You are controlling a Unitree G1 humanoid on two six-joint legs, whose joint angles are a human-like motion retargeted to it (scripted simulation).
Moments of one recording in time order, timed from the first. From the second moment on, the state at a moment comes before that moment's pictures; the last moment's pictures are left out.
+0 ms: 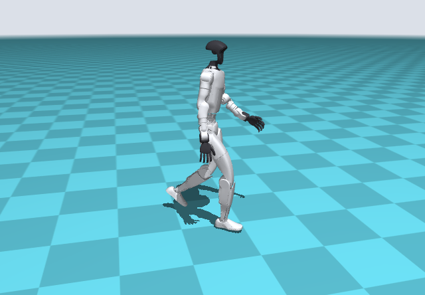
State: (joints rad) left arm -0.15 0.39 -0.29 0.71 -0.14 -0.20 0.20; right arm 0.03 -0.23 0.34 1.32 -0.10 -0.03 -0.13; waist -0.09 -0.08 0.05; left_leg 0.12 0.01 -0.04 0.77 -0.27 -0.08; right_leg -0.46 -0.08 -0.23 0.52 -0.16 0.05
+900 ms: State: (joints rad) left arm -0.16 0.42 -0.23 0.58 -0.15 -0.16 0.08; right arm -0.13 -0.19 0.39 1.29 -0.08 -0.04 0.02; waist 0.04 -0.11 0.08; left_leg -0.12 -0.12 0.12 0.28 -0.30 0.10; right_leg -0.33 -0.11 -0.03 0.50 -0.17 0.13
